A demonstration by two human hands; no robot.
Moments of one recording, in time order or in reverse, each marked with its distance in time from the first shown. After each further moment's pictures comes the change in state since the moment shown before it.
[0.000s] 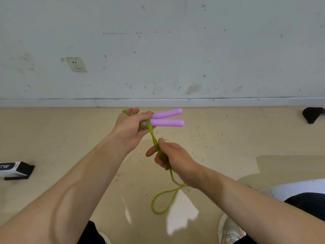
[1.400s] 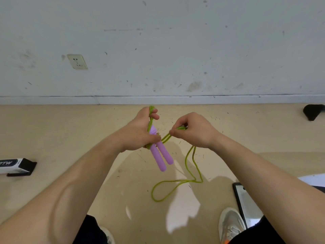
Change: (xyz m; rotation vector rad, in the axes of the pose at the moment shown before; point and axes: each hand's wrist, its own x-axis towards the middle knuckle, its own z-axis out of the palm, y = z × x) left_hand -0.018 0.003 -0.017 1.100 -0.454 0.187; right_hand 0.019 -0.038 -0.060 -0.723 0.201 -0.179
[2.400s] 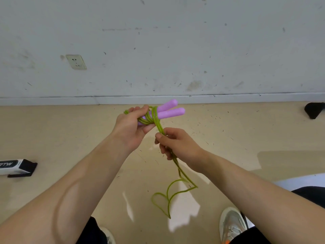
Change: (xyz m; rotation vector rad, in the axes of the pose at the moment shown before) left_hand 0.020 0.002 0.009 -1.260 0.391 -0.126; right_hand -0.022 -0.010 0.049 0.691 -0.164 0.098
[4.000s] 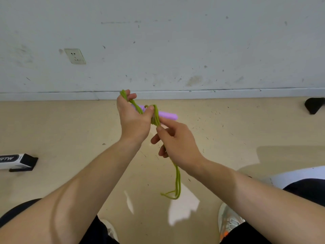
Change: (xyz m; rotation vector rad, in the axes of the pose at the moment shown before) left_hand -0.007 -0.024 0.000 0.750 0.241 0.590; right_hand -0.025 -0.014 0.025 -0.101 0.239 -0.140
